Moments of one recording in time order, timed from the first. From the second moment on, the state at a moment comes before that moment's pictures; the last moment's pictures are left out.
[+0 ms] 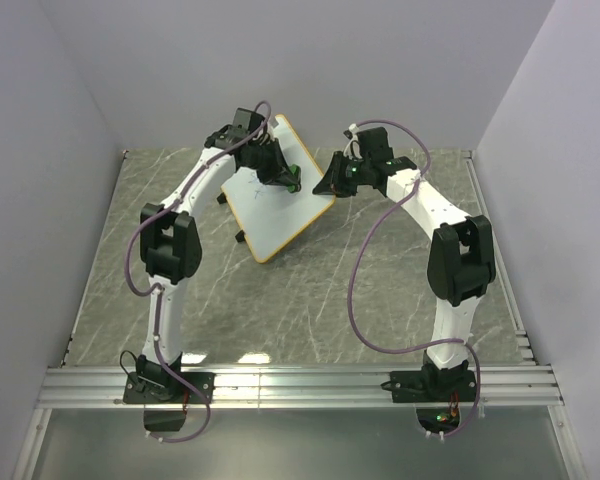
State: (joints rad) left arm -0.36 2.25 2.16 -0.77 0.50 -0.61; right arm 0.34 1.94 1.65 -0.46 -0.51 0.53
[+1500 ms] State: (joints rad) left arm -0.29 2.31 2.22 -0.66 0.49 -0.65; right arm 0.34 1.94 1.64 -0.46 -0.51 0.54
